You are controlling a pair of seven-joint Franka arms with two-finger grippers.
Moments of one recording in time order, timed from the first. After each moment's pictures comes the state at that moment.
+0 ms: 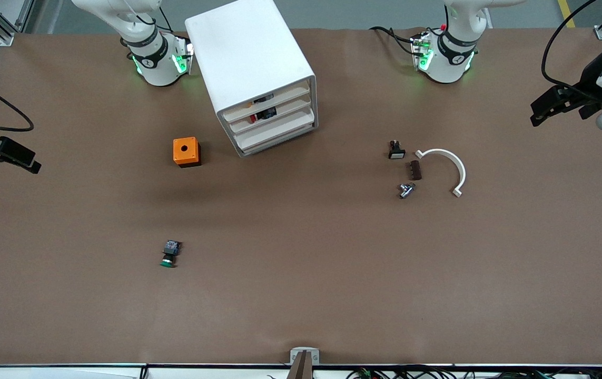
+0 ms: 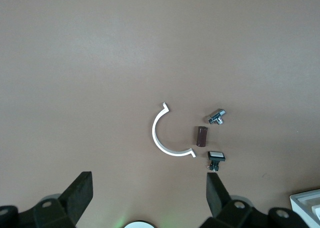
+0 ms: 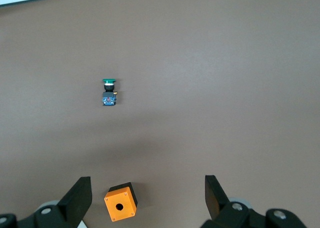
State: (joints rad) left arm 0.04 -0.09 -0.14 -1.62 0.03 1.50 -0.22; right arm -0.03 0.09 -0.02 -1.49 0.02 1.62 0.11
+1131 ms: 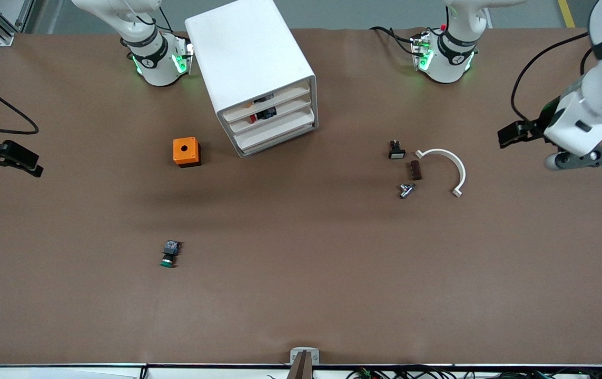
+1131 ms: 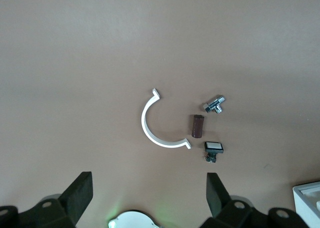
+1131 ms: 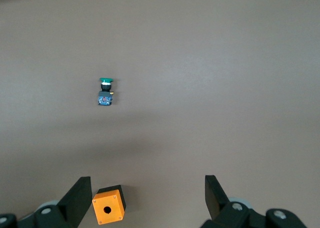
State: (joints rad) left arm 0.02 0.08 -0.19 -1.61 0.03 1.50 -0.28; right arm -0.02 0.11 -0.01 -1.51 -0.01 1.65 0.04
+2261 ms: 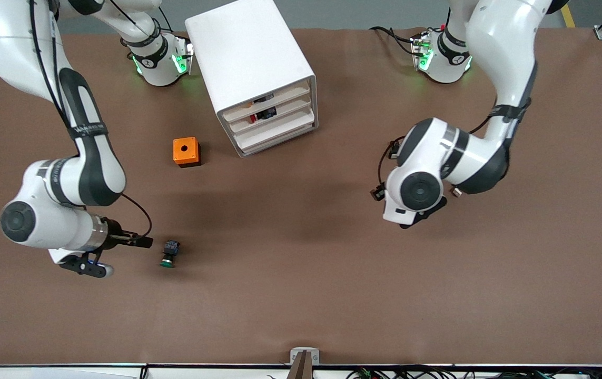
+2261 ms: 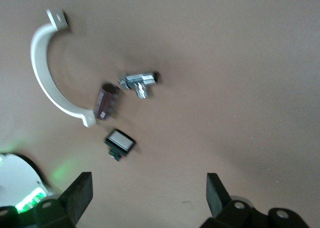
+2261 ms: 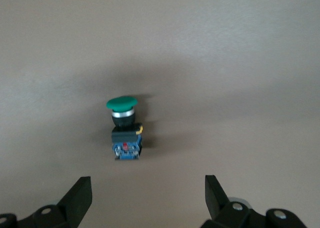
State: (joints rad) left arm -0.34 0.61 -0.21 -1.46 0.02 1.61 -1.13; right arm 0.08 0.63 0.00 -1.53 0.13 2.08 0.26
